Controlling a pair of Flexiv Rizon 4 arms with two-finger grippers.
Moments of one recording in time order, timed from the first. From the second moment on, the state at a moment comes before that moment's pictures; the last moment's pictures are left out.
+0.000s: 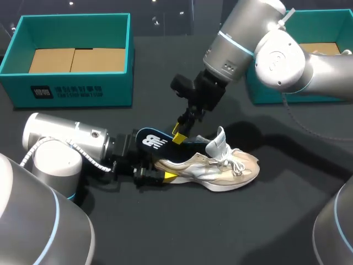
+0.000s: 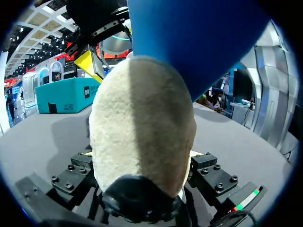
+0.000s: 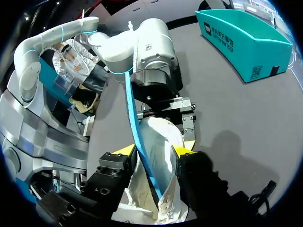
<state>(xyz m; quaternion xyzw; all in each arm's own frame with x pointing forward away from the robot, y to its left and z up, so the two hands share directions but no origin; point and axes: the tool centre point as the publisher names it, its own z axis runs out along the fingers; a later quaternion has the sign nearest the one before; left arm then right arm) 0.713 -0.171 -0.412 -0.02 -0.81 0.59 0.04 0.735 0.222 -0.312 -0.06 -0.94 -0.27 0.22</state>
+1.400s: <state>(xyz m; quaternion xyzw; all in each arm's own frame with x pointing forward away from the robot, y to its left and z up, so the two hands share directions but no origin) 0.713 -0.171 -0.412 -0.02 -0.81 0.59 0.04 0.700 0.257 -0.299 -0.01 -0.93 -0.31 0.18</state>
